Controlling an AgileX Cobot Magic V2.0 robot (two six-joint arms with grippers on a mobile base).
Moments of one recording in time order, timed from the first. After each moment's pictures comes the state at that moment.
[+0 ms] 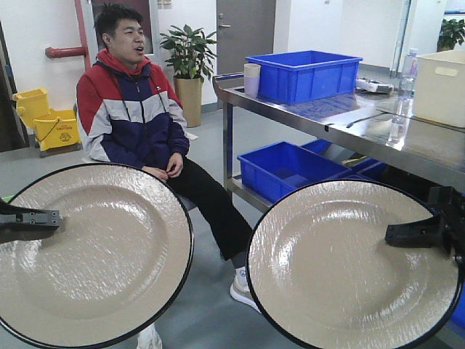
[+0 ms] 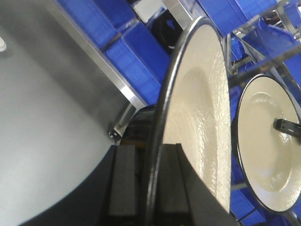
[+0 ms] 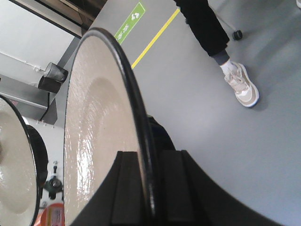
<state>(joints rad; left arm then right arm) 0.33 1.49 -1.21 -1.27 1.21 0.69 -0.25 1.32 -1.09 1.13 1.01 -0.46</state>
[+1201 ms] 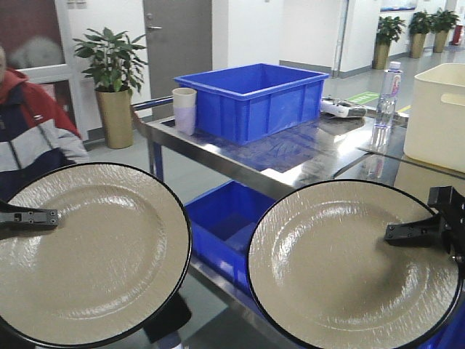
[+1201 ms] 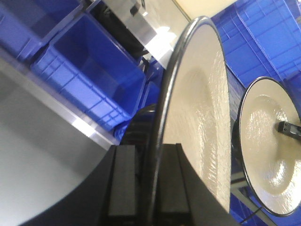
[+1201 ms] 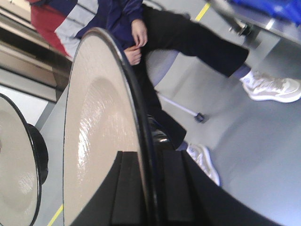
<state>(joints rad) 0.33 1.49 -1.21 -1.27 1.20 0.69 -0.25 1.32 -1.09 1.13 1.01 -0.46</state>
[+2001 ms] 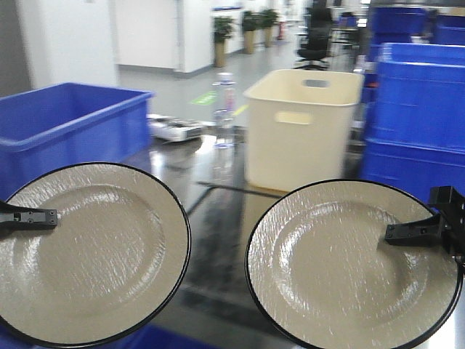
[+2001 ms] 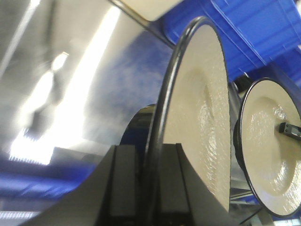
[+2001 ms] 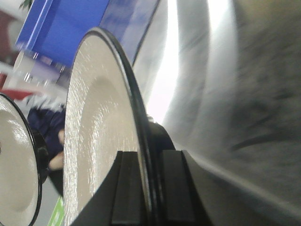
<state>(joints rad) 0.33 1.49 -1.21 -1.27 1.20 0.69 -0.25 1.32 -1.09 1.13 1.01 -0.46</state>
